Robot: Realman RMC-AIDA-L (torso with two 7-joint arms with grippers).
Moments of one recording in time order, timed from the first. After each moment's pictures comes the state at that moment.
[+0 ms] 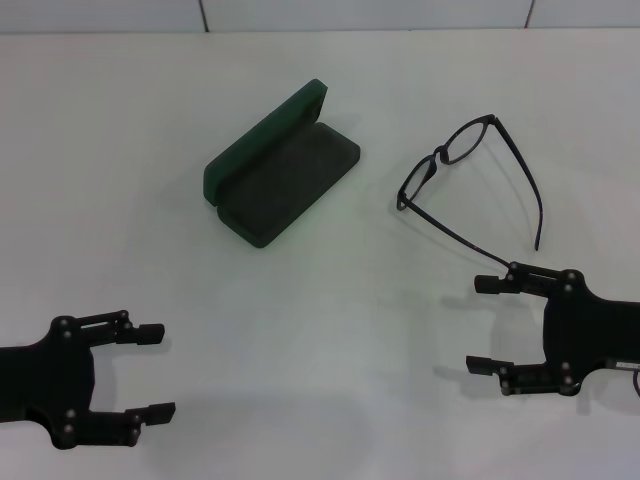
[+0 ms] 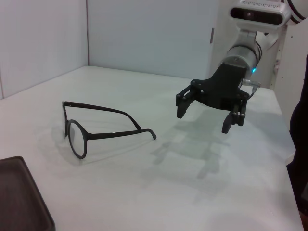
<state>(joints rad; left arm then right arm) -0.22 -1.99 0.74 0.76 2.04 1.85 -1.01 0.43 1.97 -1.18 -0.41 -1.55 -1.56 0.73</state>
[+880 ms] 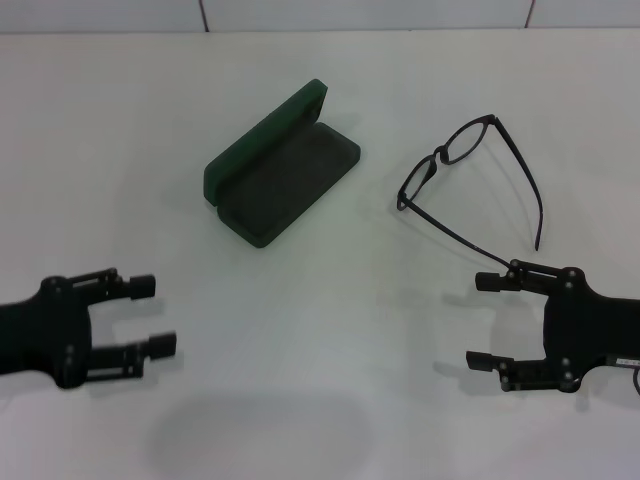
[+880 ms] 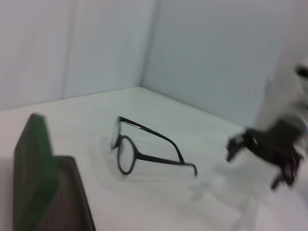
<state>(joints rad) -0.26 -2.01 0.61 0.75 2.03 1.84 -1.27 0.43 1.97 -1.17 -0.41 -1.55 -1.56 0.76</state>
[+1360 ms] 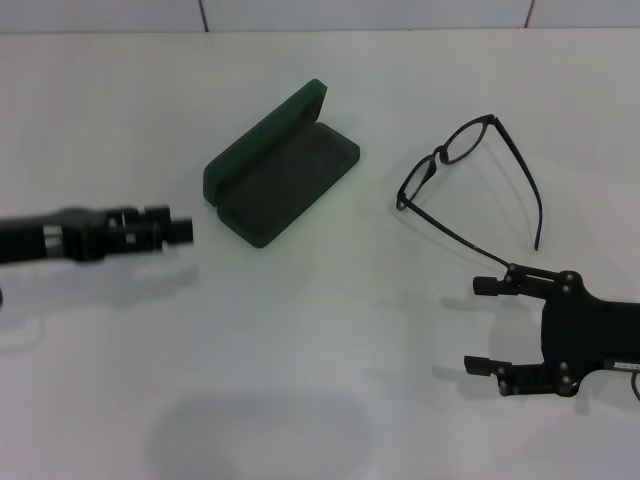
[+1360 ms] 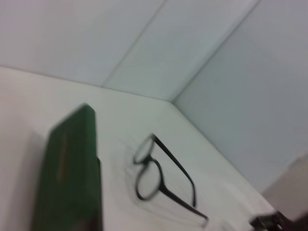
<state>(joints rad) -0.41 -1.98 0.58 0.75 2.02 1.79 -1.85 0.43 1.98 -1.18 -0.41 -1.55 -1.55 0.77</state>
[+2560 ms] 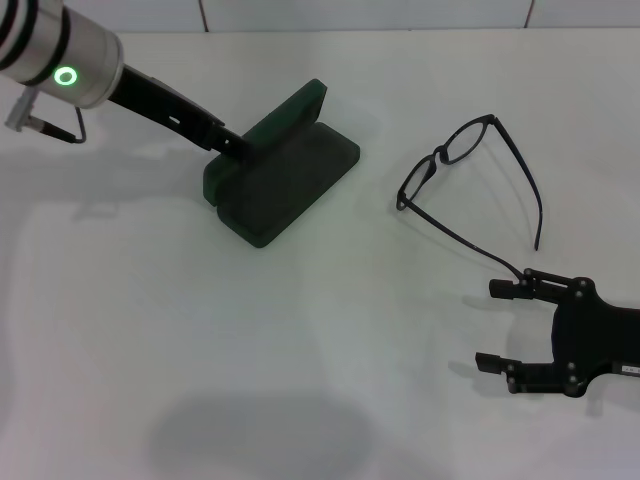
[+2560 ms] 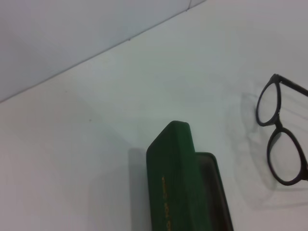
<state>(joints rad) -0.80 -2.01 1.00 0.97 2.47 1.43 -2.29 0.39 1.98 -1.18 -0.43 -1.54 -1.50 0.80</state>
